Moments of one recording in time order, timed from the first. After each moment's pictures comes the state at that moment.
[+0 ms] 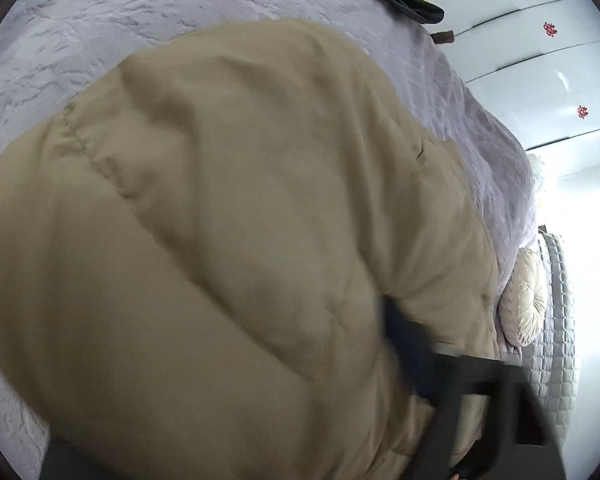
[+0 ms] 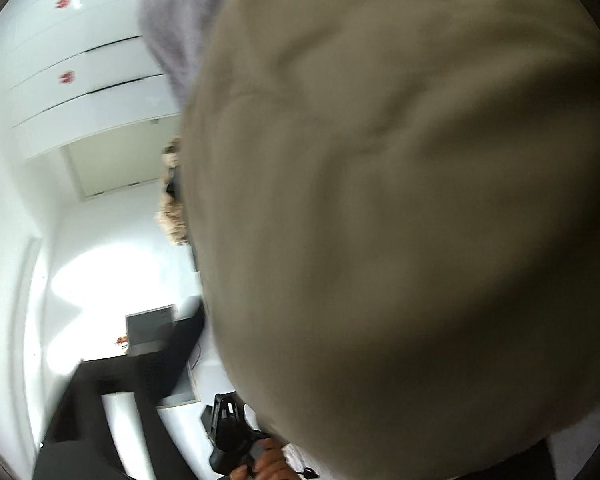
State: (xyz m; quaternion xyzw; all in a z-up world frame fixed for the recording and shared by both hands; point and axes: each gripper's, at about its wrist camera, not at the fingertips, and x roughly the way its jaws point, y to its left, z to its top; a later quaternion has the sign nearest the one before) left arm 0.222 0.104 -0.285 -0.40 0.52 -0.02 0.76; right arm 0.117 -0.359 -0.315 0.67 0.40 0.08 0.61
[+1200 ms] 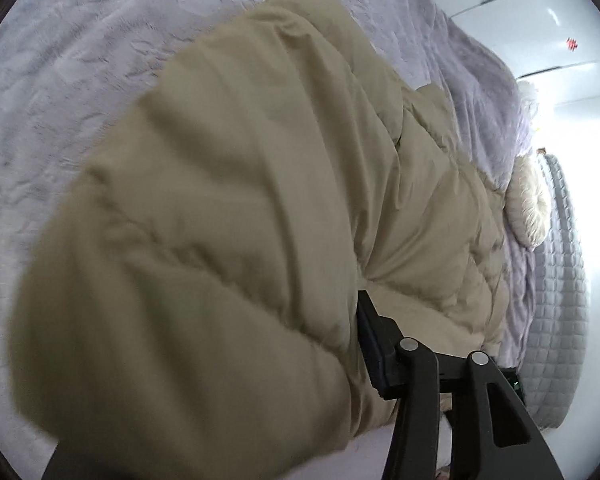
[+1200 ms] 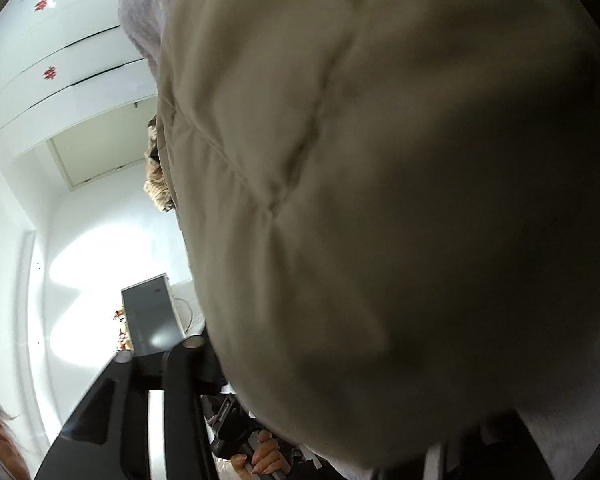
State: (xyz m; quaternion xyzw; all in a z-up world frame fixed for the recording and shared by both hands) left arm 0.056 0.140 -0.258 -0.32 0.61 -0.07 0.72; right arm -0.037 -0.373 -0.320 0.68 0.44 0.10 0.58
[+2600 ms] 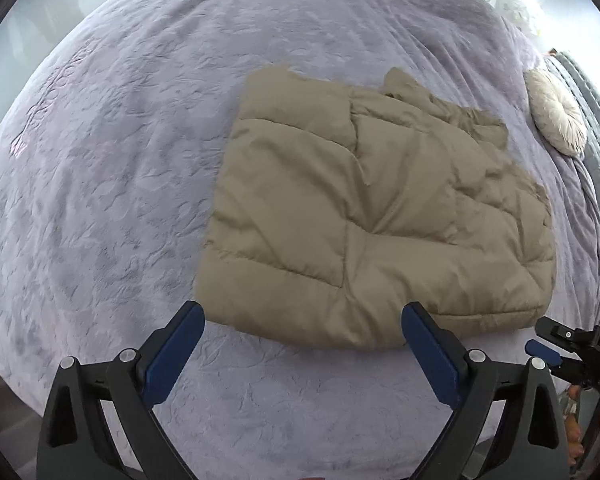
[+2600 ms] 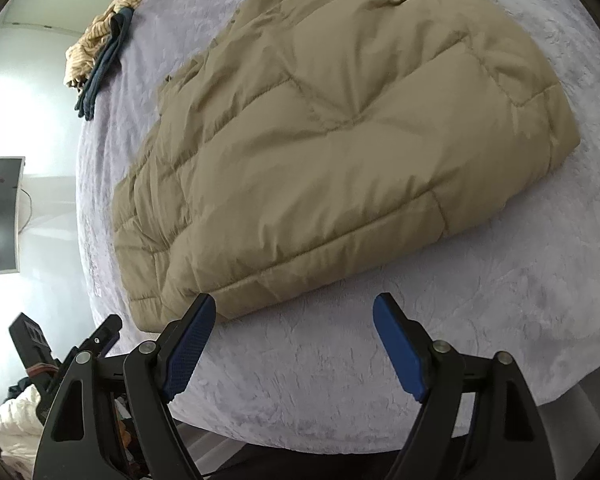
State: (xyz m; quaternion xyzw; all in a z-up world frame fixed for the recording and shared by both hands) left arm 0.039 0.137 -0.154 -0.10 0.63 -0.05 0.77; right arm -0.006 -0.246 -0.145 0.35 0.63 0.02 0.70
